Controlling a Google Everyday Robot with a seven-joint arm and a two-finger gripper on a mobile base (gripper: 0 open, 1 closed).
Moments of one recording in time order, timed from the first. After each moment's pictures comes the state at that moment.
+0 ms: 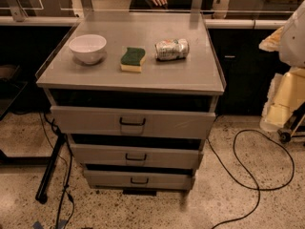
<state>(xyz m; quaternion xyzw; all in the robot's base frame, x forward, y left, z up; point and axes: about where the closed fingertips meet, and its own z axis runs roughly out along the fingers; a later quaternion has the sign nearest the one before) 0.438 -0.217 0.976 -0.60 0.78 -0.03 0.16</state>
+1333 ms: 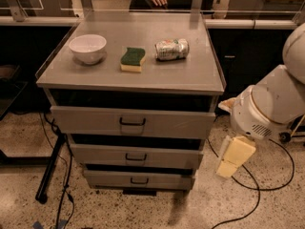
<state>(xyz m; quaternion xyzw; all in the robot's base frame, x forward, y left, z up) 0.416 -0.161 0.838 -0.59 0.78 0.07 0.18</state>
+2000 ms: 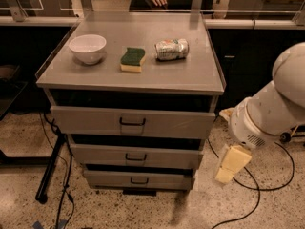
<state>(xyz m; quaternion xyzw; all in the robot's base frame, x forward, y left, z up) 0.420 -0.170 0.805 -0.59 0.79 0.06 0.17</state>
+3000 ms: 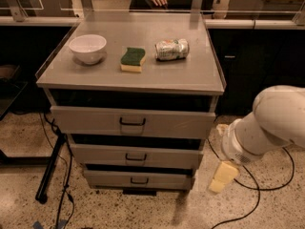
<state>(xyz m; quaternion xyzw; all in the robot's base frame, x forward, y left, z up) 0.434 -0.180 0.732 -0.58 0.80 0.03 0.17</state>
